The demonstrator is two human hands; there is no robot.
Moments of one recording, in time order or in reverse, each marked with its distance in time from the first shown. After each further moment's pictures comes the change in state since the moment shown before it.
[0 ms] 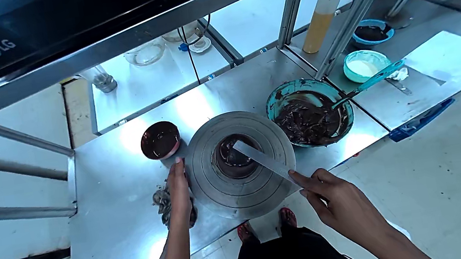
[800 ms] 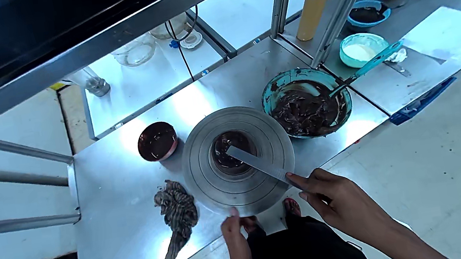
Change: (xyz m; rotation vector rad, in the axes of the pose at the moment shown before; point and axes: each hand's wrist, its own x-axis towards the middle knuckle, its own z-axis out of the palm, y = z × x) left_hand -0.138 -0.094 0.054 -0.339 -0.170 0.140; right_hand -0.009 0.005 0.001 0.151 -0.066 0.029
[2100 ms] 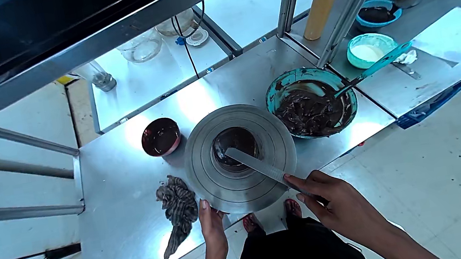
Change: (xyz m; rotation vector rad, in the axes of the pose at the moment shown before) left_hand 0.035 0.023 -0.031 -0.204 0.069 -0.026; right_hand -0.002 0.001 0.009 0.028 -0.008 -0.003
